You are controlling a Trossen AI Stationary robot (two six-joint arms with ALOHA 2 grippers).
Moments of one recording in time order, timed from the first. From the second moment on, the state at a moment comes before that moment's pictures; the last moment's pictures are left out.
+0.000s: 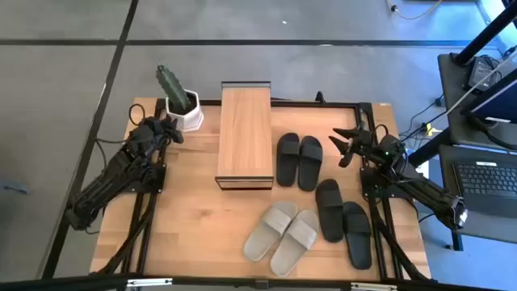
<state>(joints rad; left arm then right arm) 0.84 0.01 0.14 -0.42 -0.38 -0.30 -0.65 0.01 0.01 0.04 -0.16 0.02</state>
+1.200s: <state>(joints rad) 0.84 0.01 0.14 -0.42 -0.38 -0.30 -0.65 0.01 0.01 0.04 -0.16 0.02</state>
